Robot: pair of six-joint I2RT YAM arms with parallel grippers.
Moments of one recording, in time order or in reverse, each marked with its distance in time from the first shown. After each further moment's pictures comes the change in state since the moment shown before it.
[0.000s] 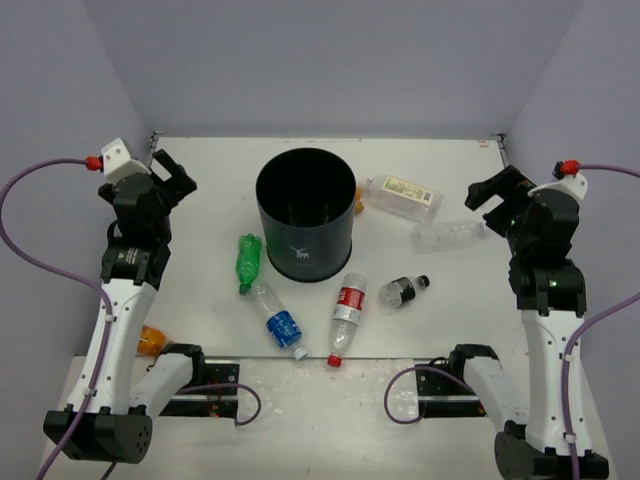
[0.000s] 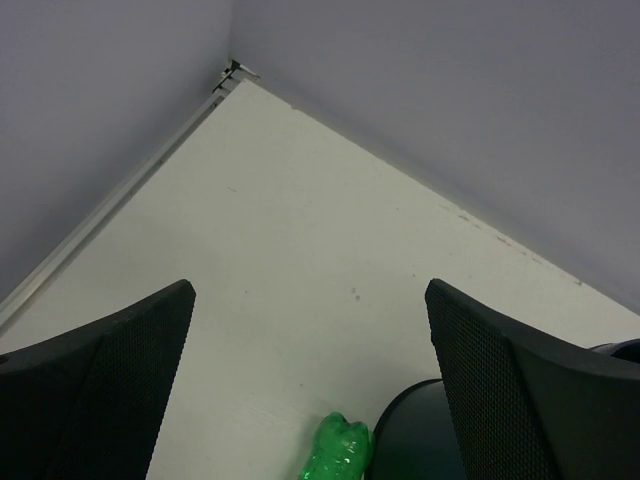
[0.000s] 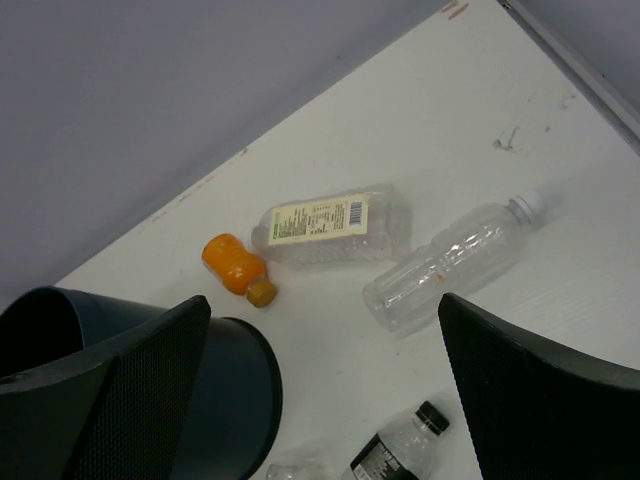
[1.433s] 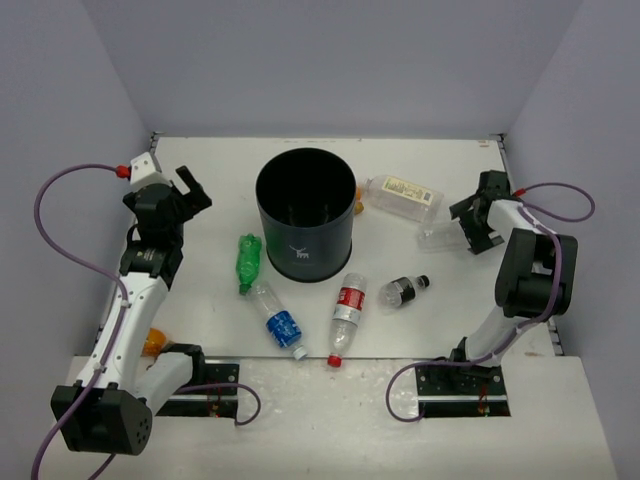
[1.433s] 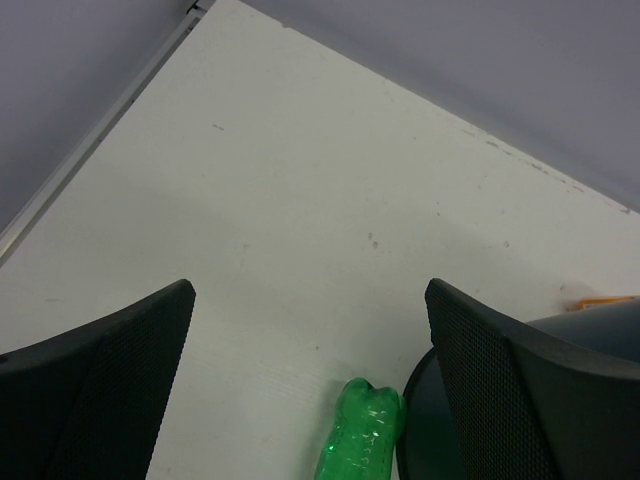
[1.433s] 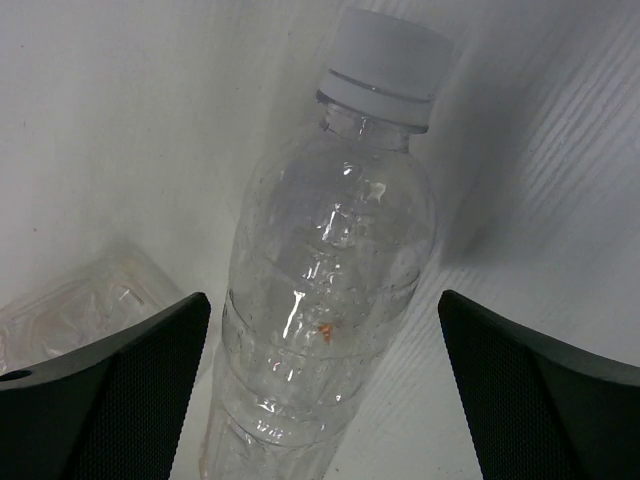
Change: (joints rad) left arm 0.000 0.046 -0.175 0.122 0.084 0.031; right arm -0.132 0.923 -0.048 0.167 0.079 0.397
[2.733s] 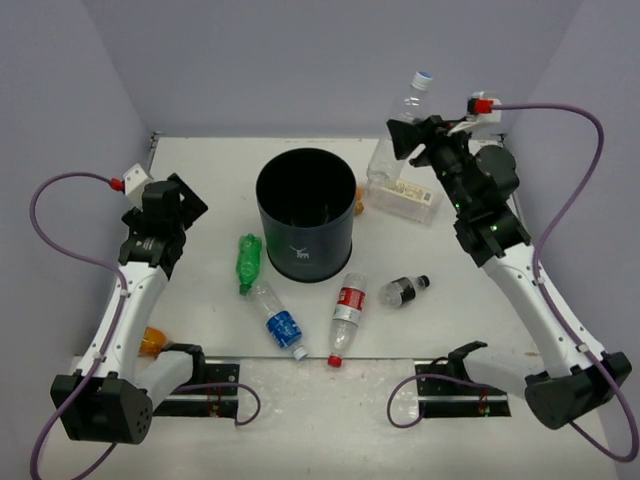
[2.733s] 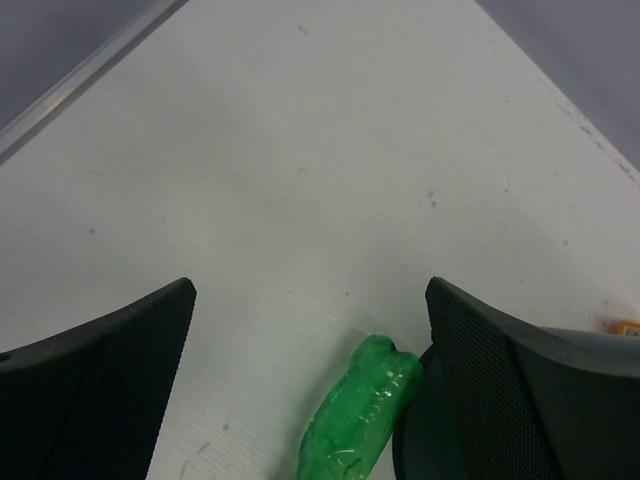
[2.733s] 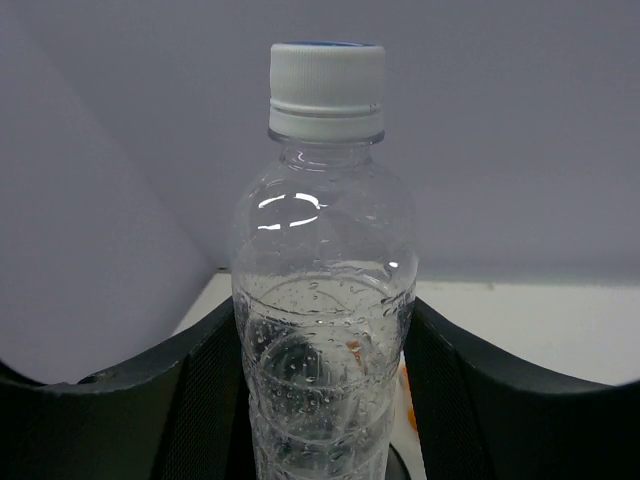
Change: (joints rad) left arm 0.000 0.061 0.075 -0.272 -0.123 -0.229; right arm 0.563 -0.619 0.115 0.566 -0.149 -0.598
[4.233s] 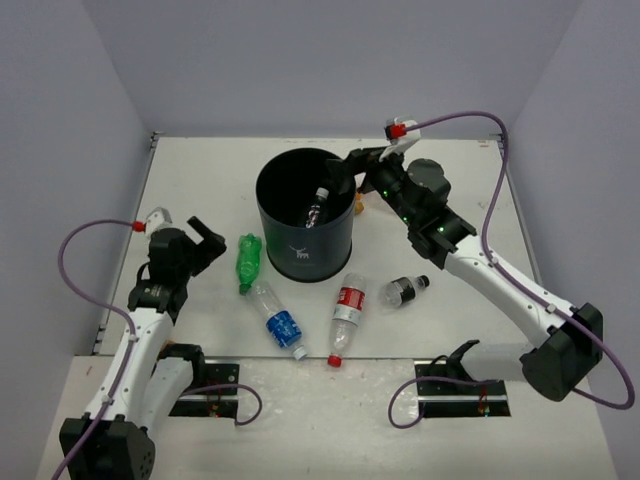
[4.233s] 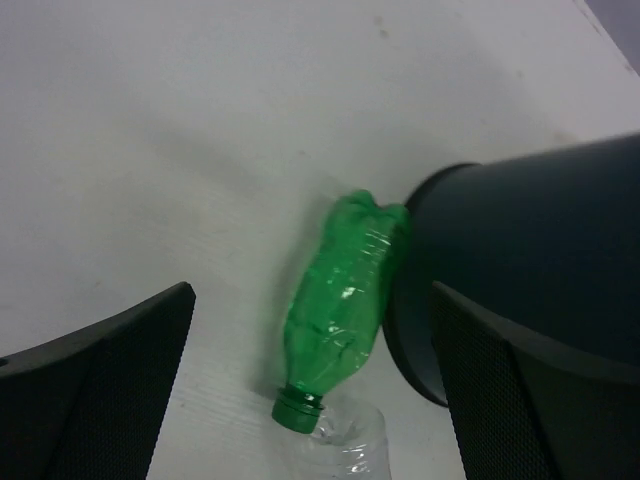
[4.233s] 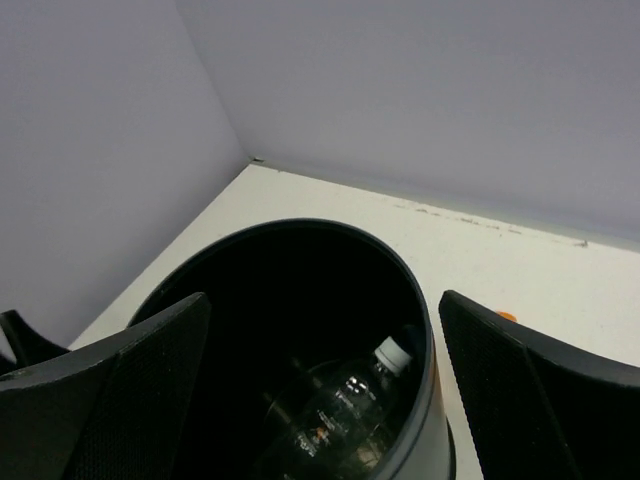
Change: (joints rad) left arm 0.011 -0.277 -0.378 0.060 0.294 -0.086; right arm 0.259 0.171 -0.078 0.126 0.034 -0.135
